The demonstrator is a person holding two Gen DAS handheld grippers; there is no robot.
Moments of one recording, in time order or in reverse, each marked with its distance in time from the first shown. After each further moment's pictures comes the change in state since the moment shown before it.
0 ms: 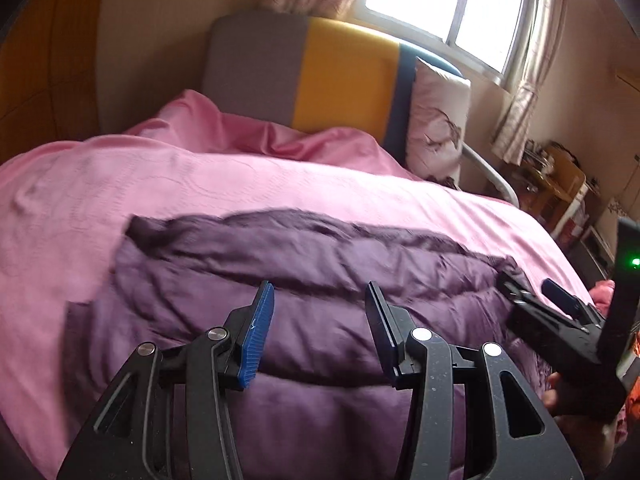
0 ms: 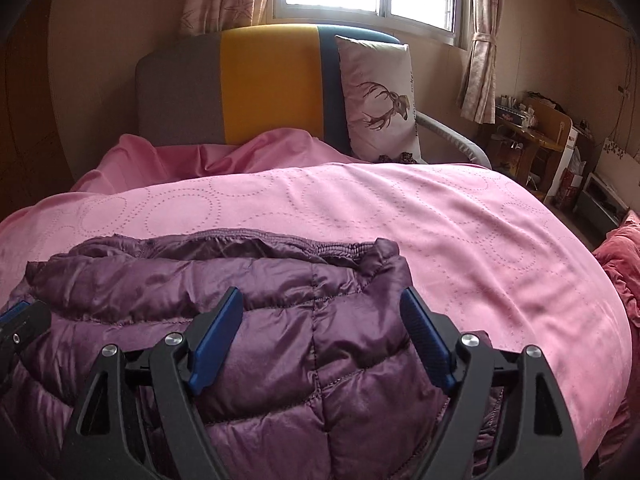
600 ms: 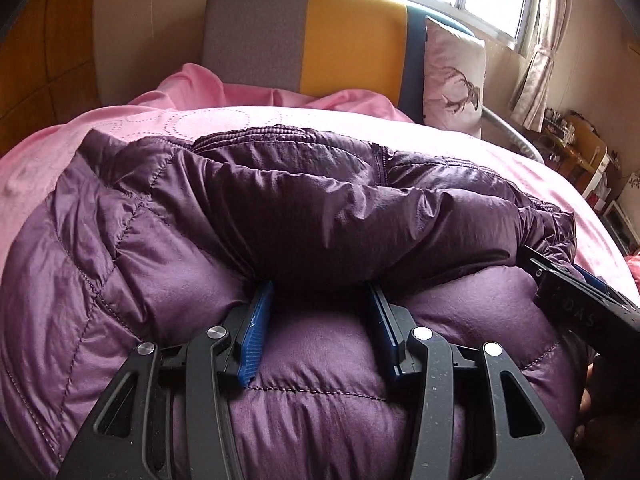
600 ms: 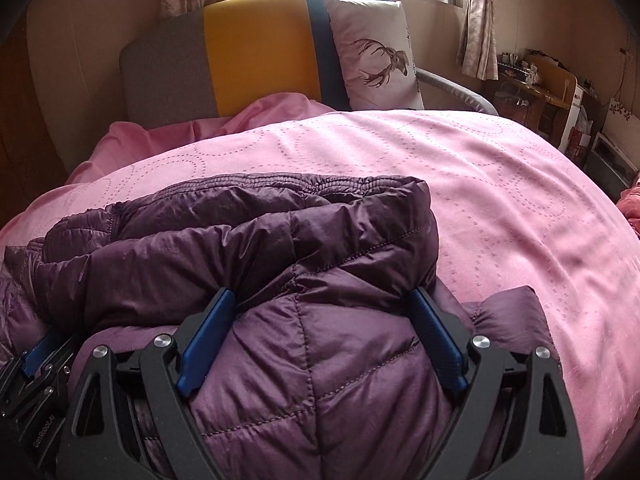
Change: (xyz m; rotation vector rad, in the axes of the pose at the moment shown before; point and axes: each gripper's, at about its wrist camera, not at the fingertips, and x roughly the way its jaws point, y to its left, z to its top) left arm 0.060 -0.003 -0.035 0.042 0.075 0.085; right arm 0.044 -0.024 -0.022 0.085 0.116 0.057
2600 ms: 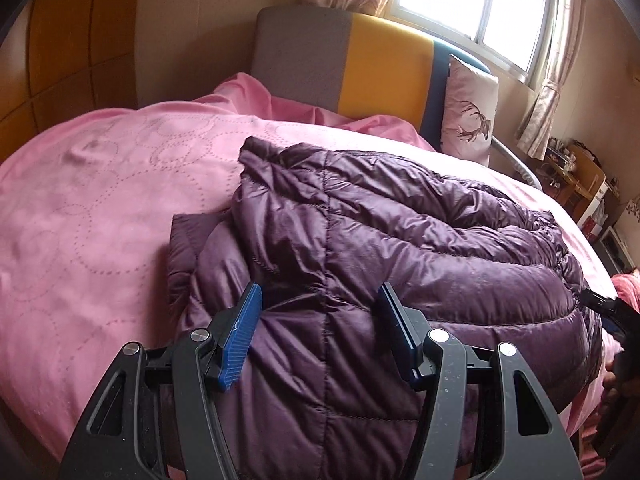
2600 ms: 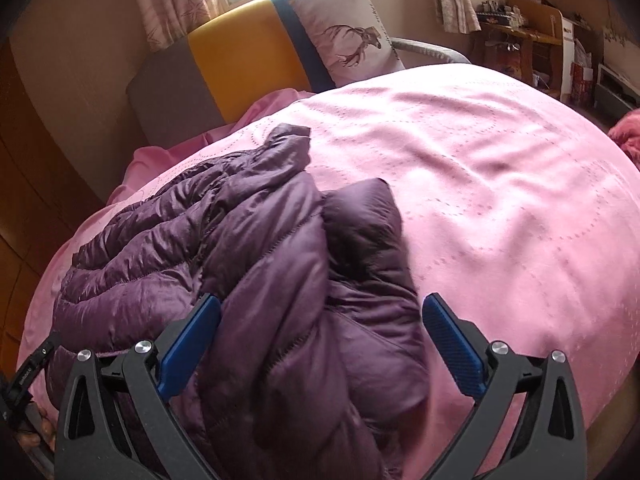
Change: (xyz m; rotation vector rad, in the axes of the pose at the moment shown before) left arm -0.109 0.105 -0.046 -0.096 -0.066 0.010; right arm -0.096 -0.119 -0.065 0.201 0.050 0.173
